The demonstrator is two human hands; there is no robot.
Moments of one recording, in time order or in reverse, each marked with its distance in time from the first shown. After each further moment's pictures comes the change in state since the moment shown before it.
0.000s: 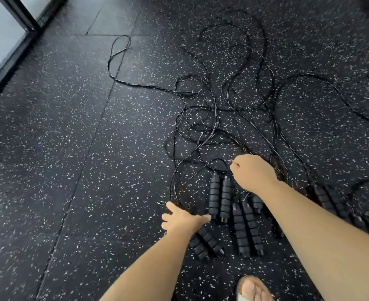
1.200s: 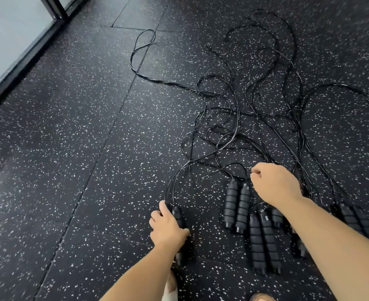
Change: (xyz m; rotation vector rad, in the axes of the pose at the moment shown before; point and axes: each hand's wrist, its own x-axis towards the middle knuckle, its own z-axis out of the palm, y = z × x) left_hand 0.067 -0.069 -0.010 0.086 0.272 0.238; right_hand 0.009 -0.004 0.019 -0.051 0.141 -0.059
